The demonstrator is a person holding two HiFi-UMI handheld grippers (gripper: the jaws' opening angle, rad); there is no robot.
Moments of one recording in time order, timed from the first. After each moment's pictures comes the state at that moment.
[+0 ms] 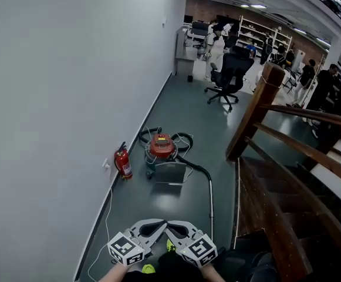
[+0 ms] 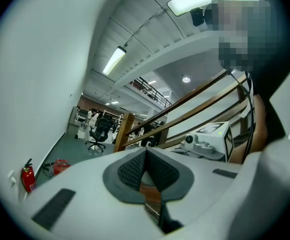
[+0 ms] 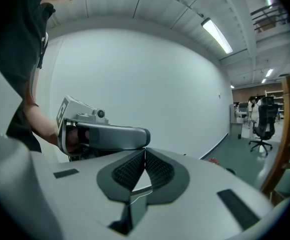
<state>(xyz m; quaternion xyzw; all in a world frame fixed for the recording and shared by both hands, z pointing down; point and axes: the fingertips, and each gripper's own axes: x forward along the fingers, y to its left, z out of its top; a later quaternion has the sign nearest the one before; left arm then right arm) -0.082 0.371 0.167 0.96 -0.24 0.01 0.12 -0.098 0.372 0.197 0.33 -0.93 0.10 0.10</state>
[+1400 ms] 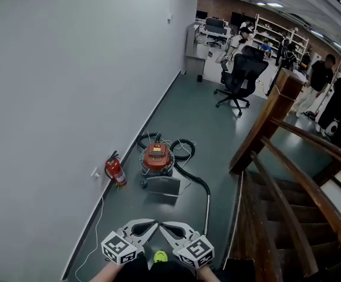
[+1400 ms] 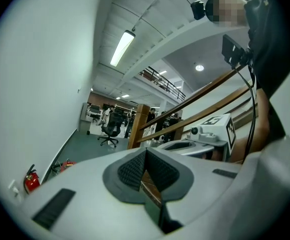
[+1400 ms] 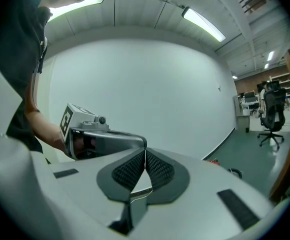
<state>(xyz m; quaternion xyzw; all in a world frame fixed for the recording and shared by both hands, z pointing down) 0.004 0.207 0.201 0.94 -0.30 0.06 0.13 0.006 0.216 0.212 0.28 -0.95 0.13 0.07</state>
